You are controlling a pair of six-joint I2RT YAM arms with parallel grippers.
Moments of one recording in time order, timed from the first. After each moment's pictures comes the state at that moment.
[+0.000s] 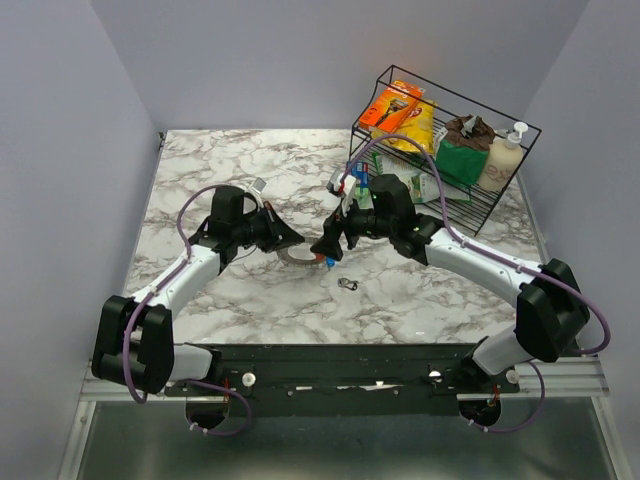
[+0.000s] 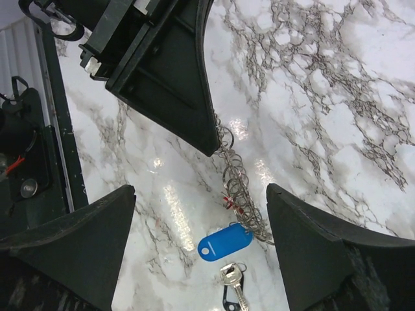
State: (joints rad) left arm -0.26 1.31 0.76 -0.04 0.65 -0.83; right arm 0.72 1.51 1.08 0.01 -0.52 -0.03
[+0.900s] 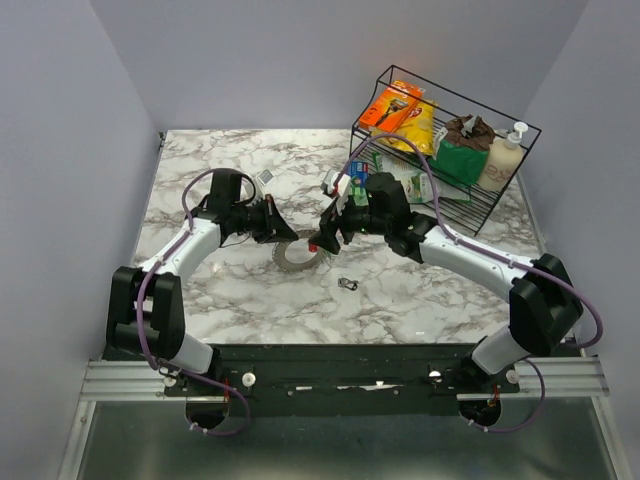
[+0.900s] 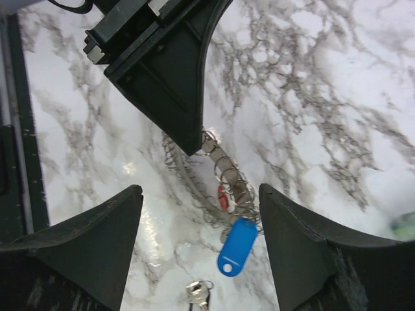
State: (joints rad) left arm -0.19 1.48 0.96 -0.30 0.79 -0.50; right arm 0.72 1.56 1.10 0.07 -0.48 -0.14
